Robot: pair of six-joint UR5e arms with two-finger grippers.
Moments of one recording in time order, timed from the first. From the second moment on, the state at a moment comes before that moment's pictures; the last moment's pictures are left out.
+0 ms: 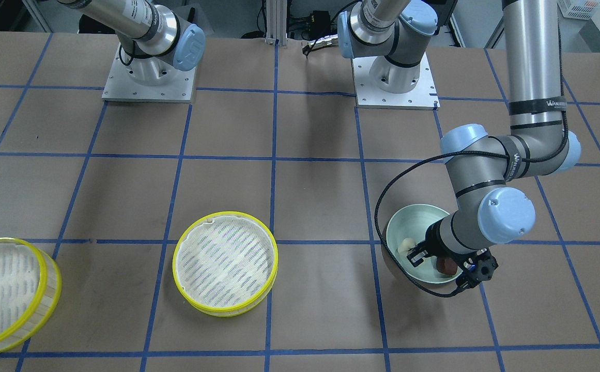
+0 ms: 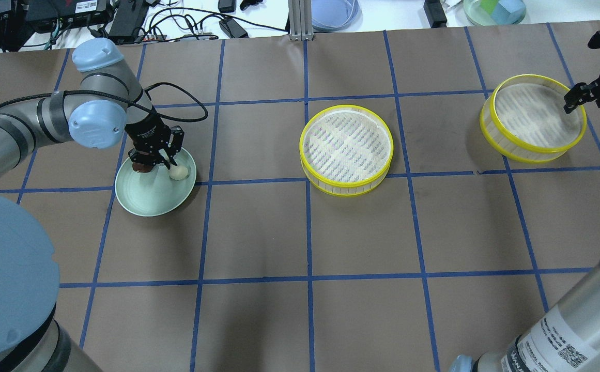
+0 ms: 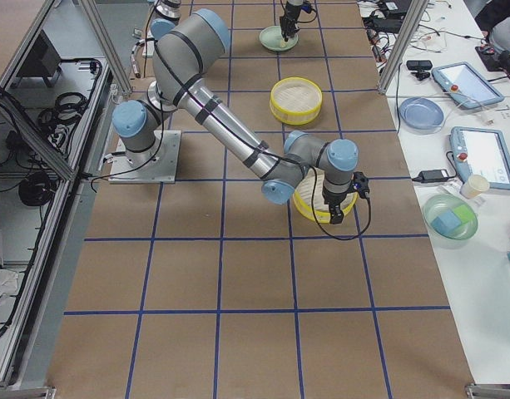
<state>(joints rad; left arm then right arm) -1.41 -2.04 -1.66 -1.14 1.53 -0.47 0.98 -0.94 1.43 -2.19 -1.55 -0.72</state>
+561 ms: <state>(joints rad) -1.61 -1.97 -1.51 -1.11 1.51 -0.56 0.98 -0.93 1.43 -2.19 -1.56 -0.73</state>
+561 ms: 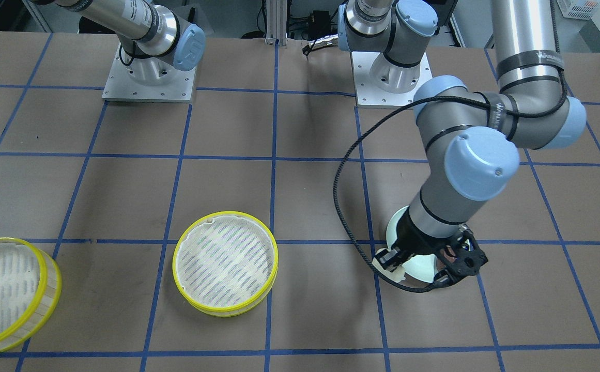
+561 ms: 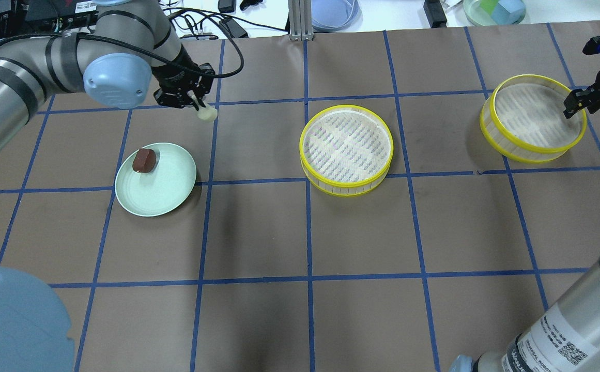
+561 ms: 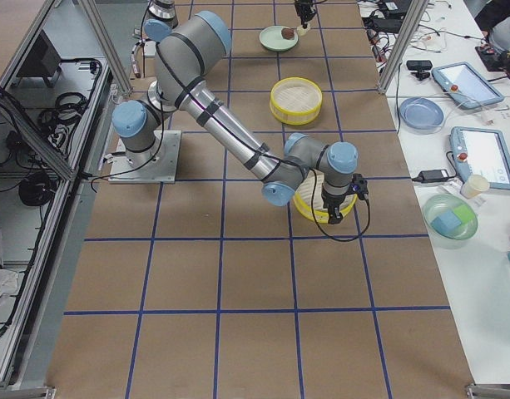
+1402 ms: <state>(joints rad) -1.86 -2.09 -1.55 -0.82 1.31 -0.72 0.98 -0.93 1.43 -2.19 -1.56 -0.72</state>
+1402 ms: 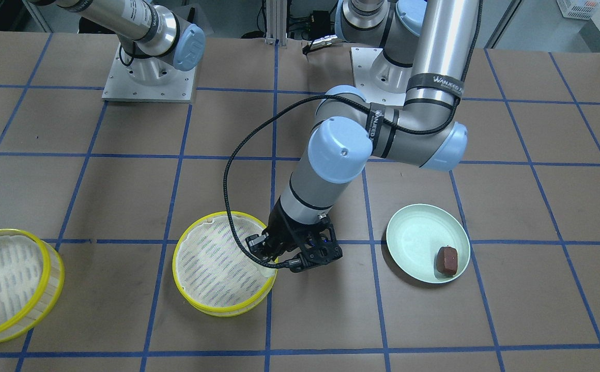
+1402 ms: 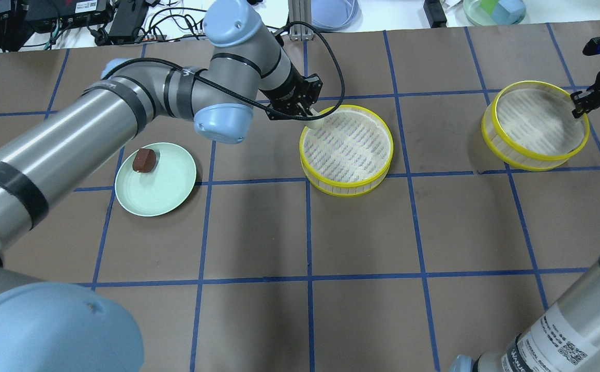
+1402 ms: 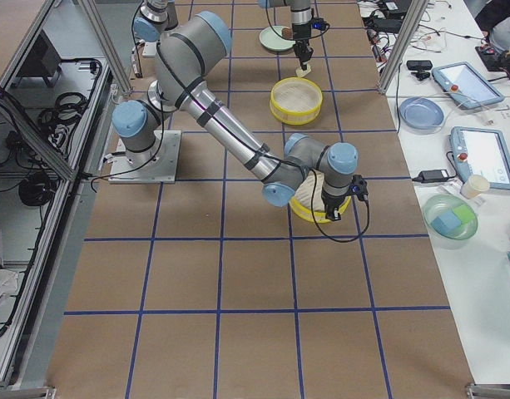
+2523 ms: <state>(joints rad) -1.87 -2.05 -1.57 -0.79 1.31 -0.82 1.03 -1.12 1.44 -1.98 -1.58 -0.47</state>
